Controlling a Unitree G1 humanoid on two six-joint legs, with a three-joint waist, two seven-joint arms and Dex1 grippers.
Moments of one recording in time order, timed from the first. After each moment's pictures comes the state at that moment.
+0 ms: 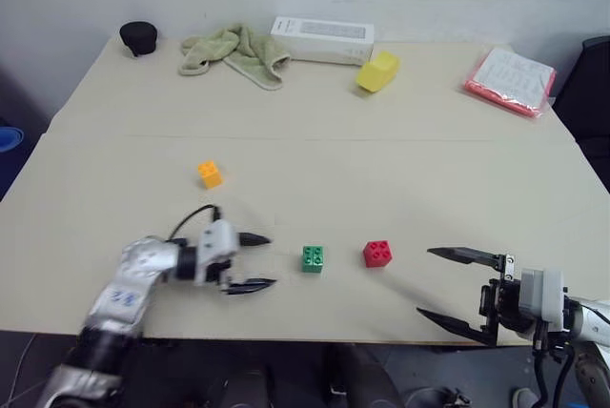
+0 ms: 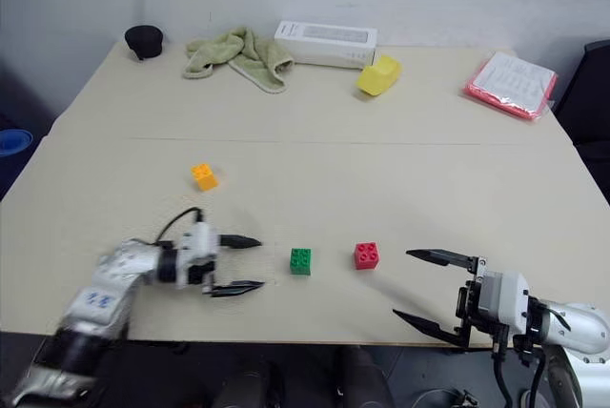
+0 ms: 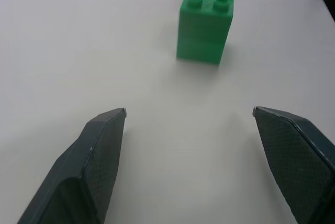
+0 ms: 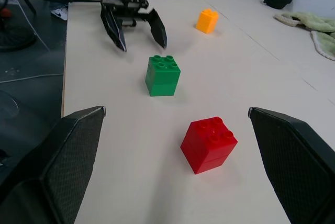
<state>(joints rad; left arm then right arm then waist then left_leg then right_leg) -0.12 0.66 0.03 0.00 -0.32 0.06 -1.12 0.26 -0.71 -0.27 -0.27 0.58 -0.23 1.27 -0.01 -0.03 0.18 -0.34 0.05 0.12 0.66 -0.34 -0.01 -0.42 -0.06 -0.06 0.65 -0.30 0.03</state>
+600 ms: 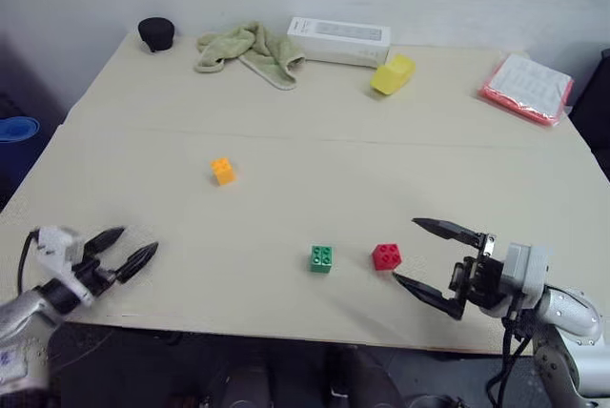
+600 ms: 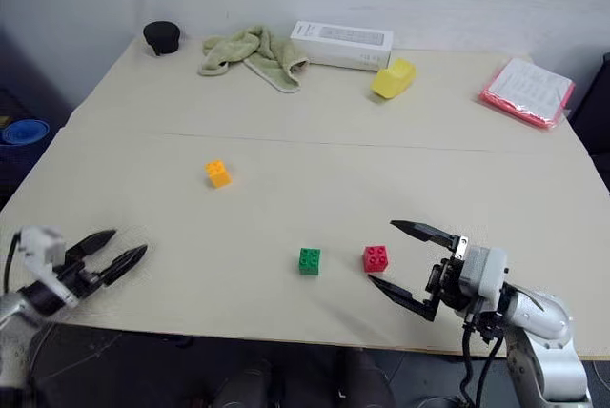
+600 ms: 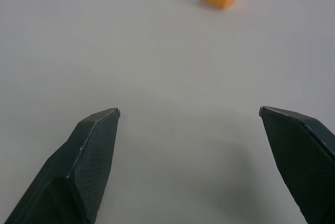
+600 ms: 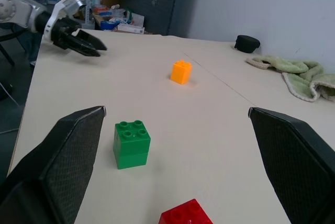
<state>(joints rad) -0.02 0.65 0.49 0.22 -0.49 0.17 -0.89 0.14 -0.56 -0.19 -0.32 0.58 -0.17 1.12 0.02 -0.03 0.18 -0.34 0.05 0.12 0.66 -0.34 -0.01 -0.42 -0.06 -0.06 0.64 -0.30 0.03</state>
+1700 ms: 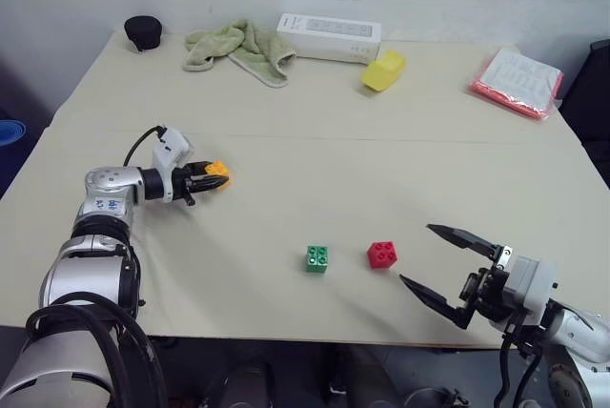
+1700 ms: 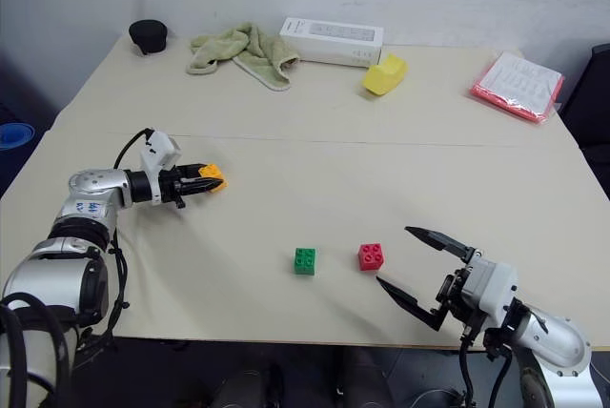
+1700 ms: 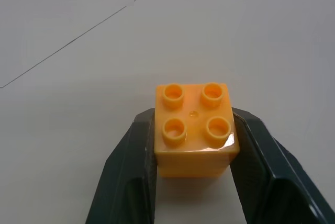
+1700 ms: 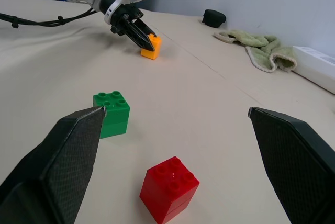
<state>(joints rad) -0.99 0.63 0.08 1.26 -0.05 -0.21 -1.13 0.28 -0.56 -0.23 -0.40 0.51 -0.21 1.00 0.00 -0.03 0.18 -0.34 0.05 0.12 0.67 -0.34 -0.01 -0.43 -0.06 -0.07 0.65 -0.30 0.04</state>
